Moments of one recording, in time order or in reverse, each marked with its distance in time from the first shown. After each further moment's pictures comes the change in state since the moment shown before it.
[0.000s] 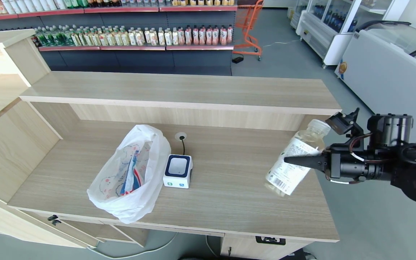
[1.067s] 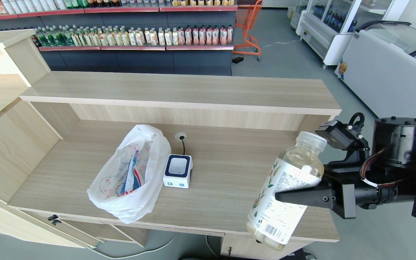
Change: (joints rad) left arm 0.000 0.000 0.000 0.000 0.000 0.000; right arm 0.258 -0.191 0.132 0.005 0.024 0.010
